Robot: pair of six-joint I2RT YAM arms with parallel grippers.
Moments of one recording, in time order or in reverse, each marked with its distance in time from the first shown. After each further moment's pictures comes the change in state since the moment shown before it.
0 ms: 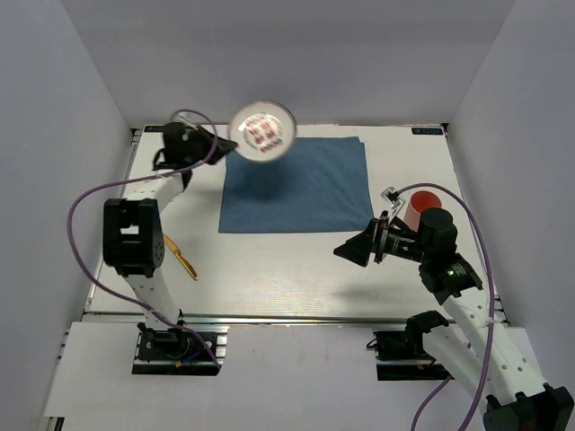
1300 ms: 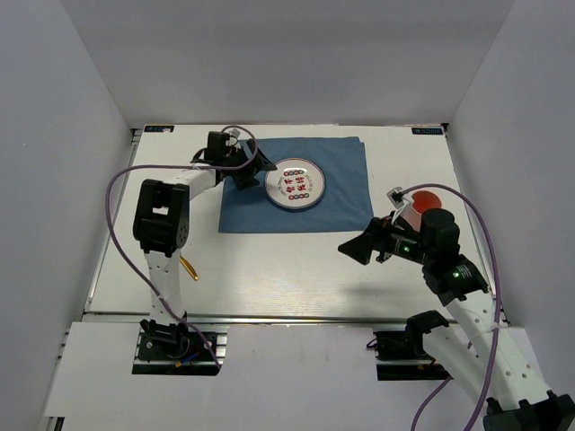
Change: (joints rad) left arm -0.217 0.327 0.201 -0.311 0.034 0.227; right arm -0.001 -0.035 0.036 -0.151 0.151 -0.074
